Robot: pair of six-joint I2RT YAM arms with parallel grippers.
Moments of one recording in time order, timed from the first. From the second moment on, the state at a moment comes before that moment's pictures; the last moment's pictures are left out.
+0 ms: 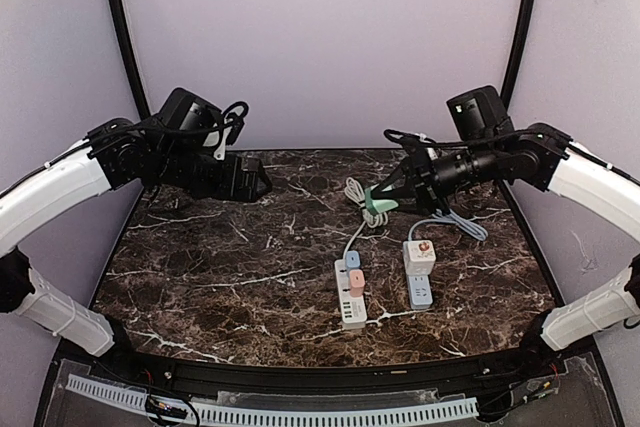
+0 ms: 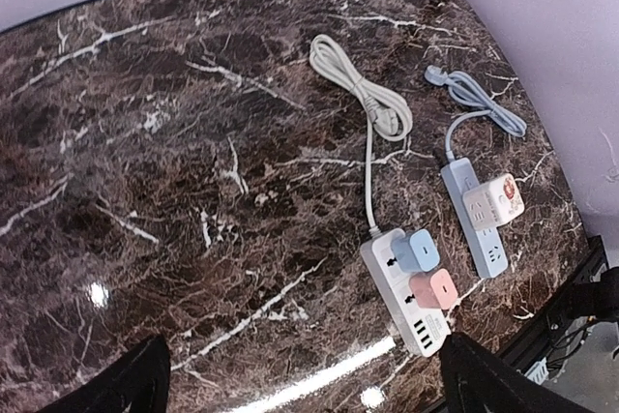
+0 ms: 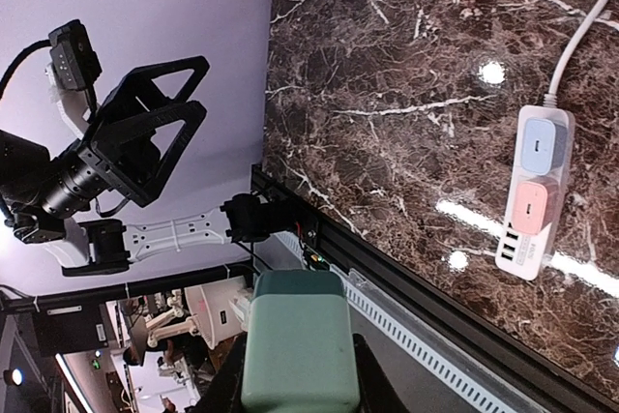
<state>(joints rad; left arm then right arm) -0.82 1.34 1.42 -0.85 -0.13 -0.51 0.75 1.27 1.30 -0.67 -0.60 1.02</state>
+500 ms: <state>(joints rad) -0.72 1.33 1.25 -0.81 0.11 -0.64 0.75 1.25 1.30 -0.91 -0.43 0.94</state>
